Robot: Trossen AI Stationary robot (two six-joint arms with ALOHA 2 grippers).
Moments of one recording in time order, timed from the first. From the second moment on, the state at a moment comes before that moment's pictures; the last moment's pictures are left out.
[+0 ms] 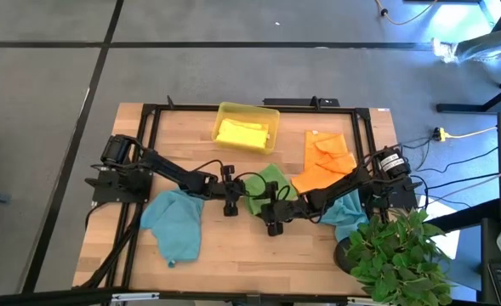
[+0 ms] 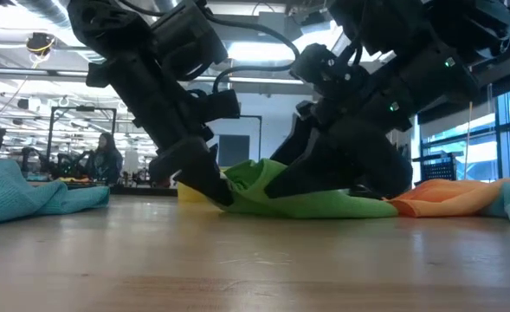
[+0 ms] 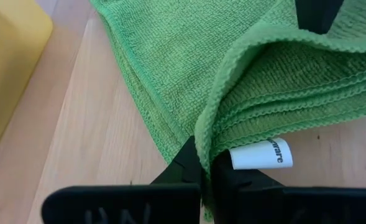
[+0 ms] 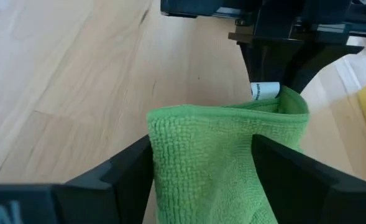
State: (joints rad) left arm -0.14 1.80 0.83 0.05 -0.38 -0.08; right arm 0.32 1.90 0.84 0.42 0.43 -0.17
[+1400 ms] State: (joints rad) left arm -0.46 1.64 0.86 -0.22 -0.21 -0.27; right arm 0.36 1.88 0.78 0.45 0.13 -0.24
